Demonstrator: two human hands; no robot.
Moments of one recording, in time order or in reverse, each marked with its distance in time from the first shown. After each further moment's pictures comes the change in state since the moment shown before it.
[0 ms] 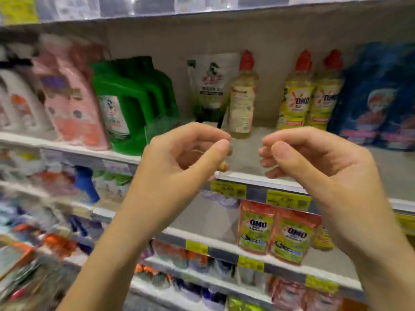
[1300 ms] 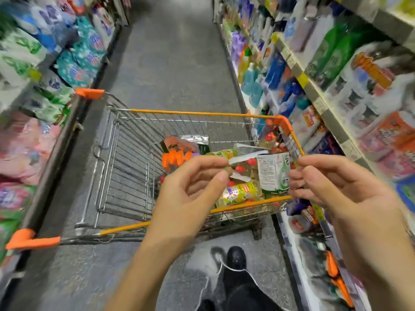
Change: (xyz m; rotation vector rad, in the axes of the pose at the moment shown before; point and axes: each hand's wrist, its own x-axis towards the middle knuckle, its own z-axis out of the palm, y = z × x) left_hand -0.377 -0.134 -0.507 0.067 1.190 -0.567; right_hand -0.093 0.007 0.682 0.476 -0.947 0.386
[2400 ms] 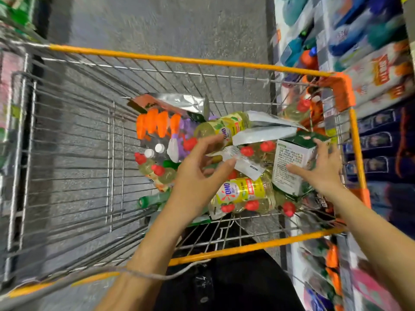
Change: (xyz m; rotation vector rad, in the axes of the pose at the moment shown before) left_hand 0.212 -0.194 0.030 0.100 0.041 -0.369; right_hand 0.246 0.360 -0.090 -1.029 -0.230 0.599
